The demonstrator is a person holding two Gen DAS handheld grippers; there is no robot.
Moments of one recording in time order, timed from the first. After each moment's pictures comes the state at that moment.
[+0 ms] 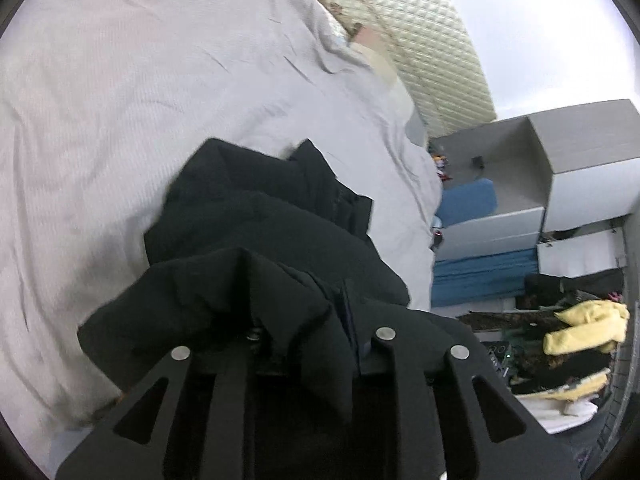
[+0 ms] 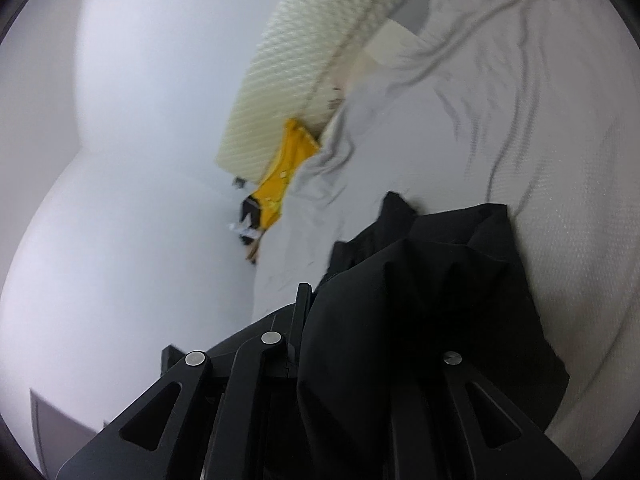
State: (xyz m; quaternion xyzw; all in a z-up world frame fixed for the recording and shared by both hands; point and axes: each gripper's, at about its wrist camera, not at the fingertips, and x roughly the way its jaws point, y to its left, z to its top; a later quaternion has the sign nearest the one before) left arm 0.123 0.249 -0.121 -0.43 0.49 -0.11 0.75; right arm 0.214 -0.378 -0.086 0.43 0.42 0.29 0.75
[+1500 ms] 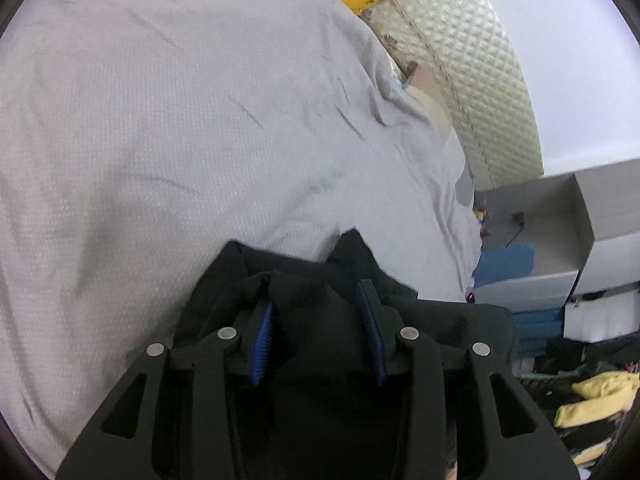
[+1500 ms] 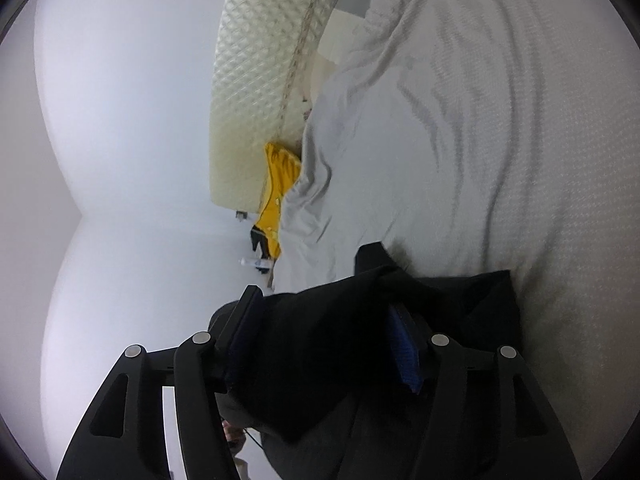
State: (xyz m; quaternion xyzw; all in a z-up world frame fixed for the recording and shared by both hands) left arm 0.235 0.292 -0.165 -0.45 0.47 -0.01 0.76; right arm 0.330 -0.411 -0.165 0.52 0.43 0.28 0.68
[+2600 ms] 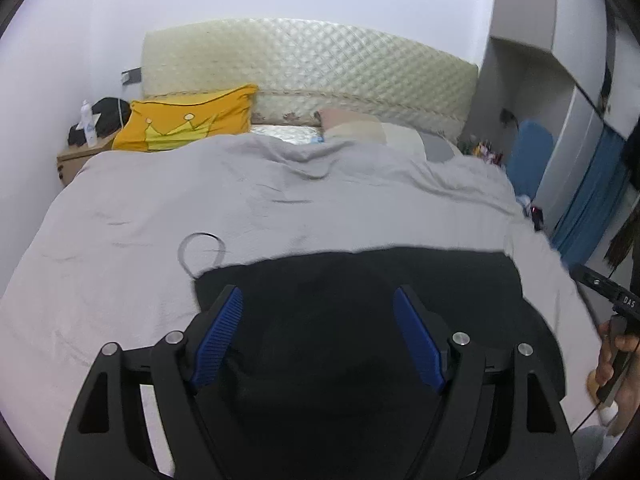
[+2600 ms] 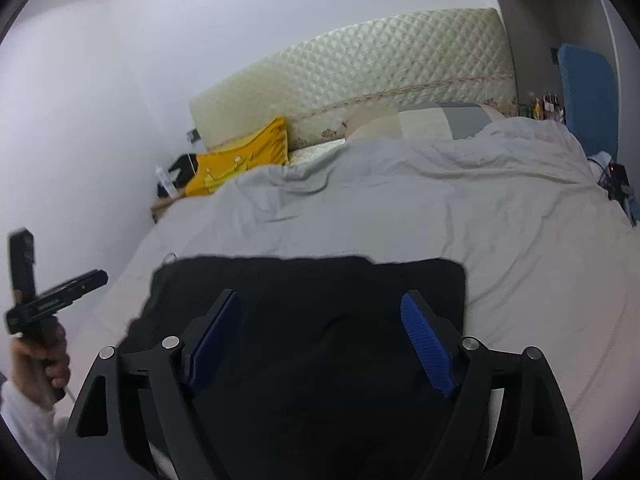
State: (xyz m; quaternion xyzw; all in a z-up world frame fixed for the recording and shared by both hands) left arm 0.158 0.133 -0.073 -0.06 0.35 -0.02 0.94; right arm 0.225 -0.250 -0.043 0.09 0.35 0.23 0.90
